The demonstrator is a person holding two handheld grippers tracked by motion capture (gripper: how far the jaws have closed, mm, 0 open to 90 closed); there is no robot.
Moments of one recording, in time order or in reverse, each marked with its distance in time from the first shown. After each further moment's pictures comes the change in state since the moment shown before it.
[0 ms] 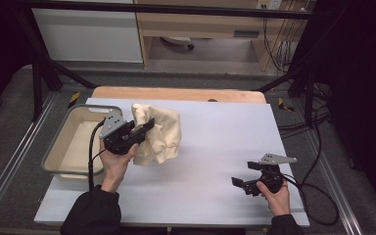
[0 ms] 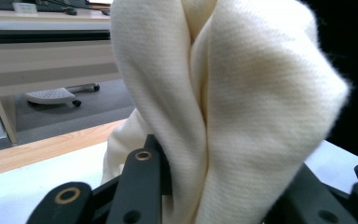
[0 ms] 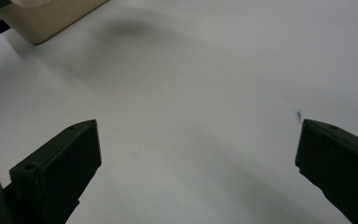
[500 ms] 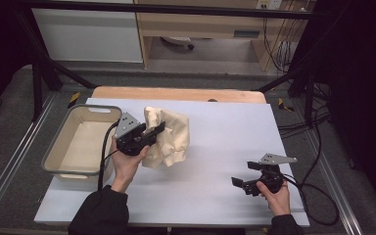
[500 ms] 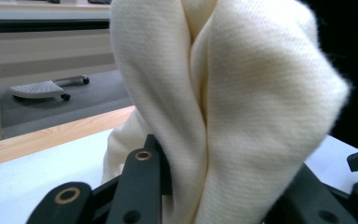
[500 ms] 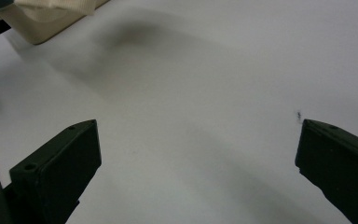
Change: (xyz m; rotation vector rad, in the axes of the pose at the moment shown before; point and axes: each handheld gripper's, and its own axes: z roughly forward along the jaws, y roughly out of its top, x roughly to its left) left arm -0.016 -0.009 0.022 0.043 -0.039 0.008; right arm 0.000 0.000 0.000 0.000 0.001 -0.002
